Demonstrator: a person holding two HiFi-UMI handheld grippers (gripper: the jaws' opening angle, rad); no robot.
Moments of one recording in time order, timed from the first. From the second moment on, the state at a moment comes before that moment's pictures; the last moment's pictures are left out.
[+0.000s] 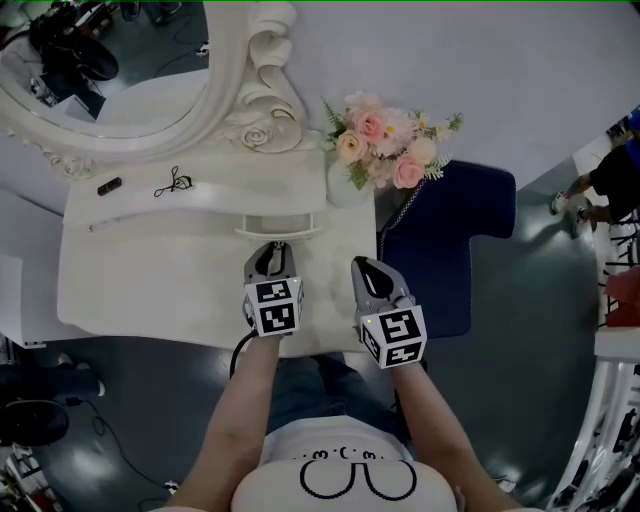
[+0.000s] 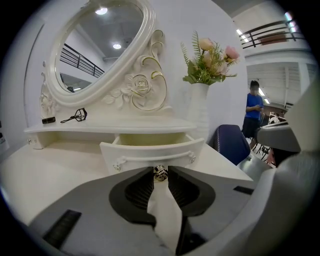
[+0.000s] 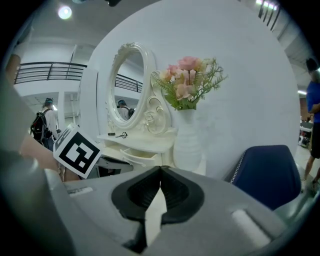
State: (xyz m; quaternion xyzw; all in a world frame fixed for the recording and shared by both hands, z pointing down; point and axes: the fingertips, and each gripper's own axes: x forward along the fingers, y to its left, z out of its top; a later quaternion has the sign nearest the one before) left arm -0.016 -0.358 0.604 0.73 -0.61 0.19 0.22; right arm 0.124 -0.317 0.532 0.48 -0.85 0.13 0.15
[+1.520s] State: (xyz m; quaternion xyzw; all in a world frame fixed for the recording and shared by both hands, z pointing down) left arm -0.056 -0.320 0.504 0.75 -0.62 0.14 0.16; right arm 0.122 -0.310 0.460 0.51 -0.84 0.11 0.10
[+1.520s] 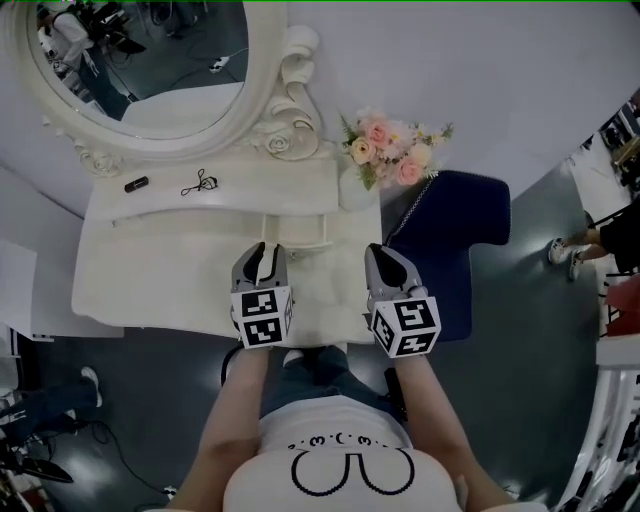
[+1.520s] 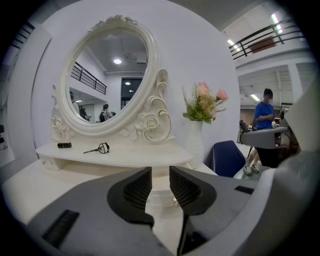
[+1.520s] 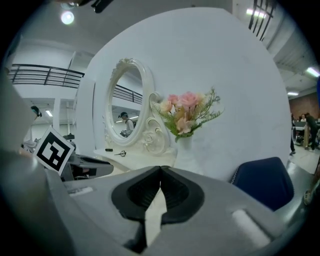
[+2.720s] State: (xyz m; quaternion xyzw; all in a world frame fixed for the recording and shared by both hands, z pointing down) left arm -0.113 -0.314 0.306 0.81 -0.58 -0.01 -0.04; right arm 0.096 -0.294 0.307 0.55 -0.83 -0.08 0.04
